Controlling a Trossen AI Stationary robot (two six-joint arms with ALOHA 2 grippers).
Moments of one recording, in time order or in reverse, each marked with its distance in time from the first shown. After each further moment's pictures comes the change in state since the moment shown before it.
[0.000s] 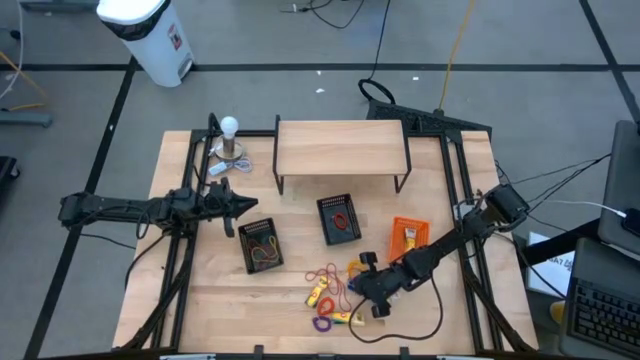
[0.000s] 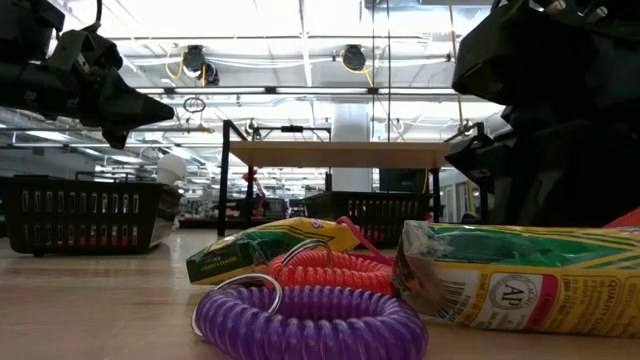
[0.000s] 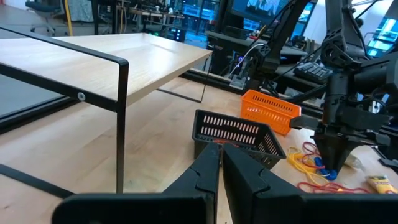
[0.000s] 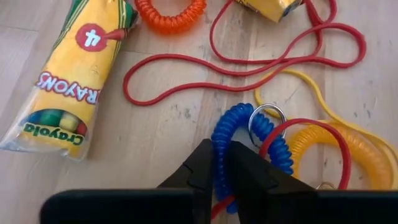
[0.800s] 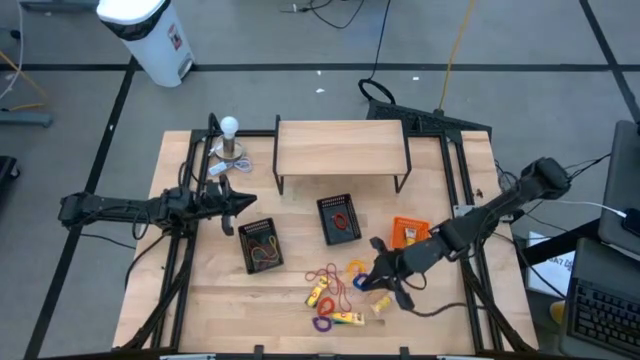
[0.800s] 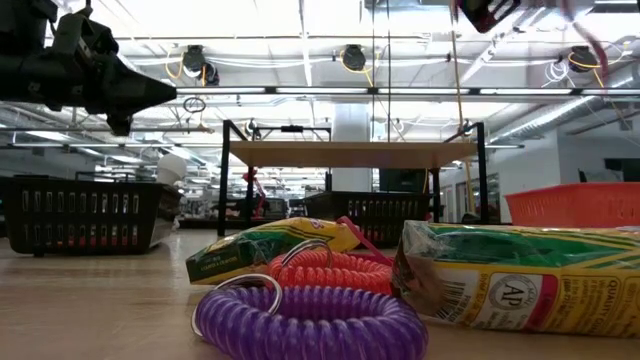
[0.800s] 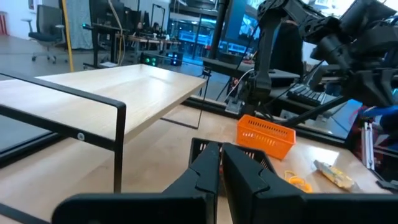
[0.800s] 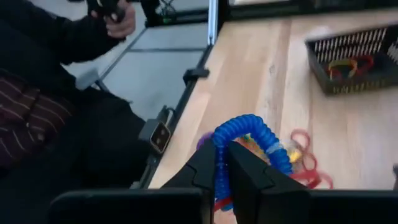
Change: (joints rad) left arm 0.000 0.000 0.001 0.111 -0.005 0.045; right arm -0.029 -0.505 -0.004 0.036 -0.140 -0.008
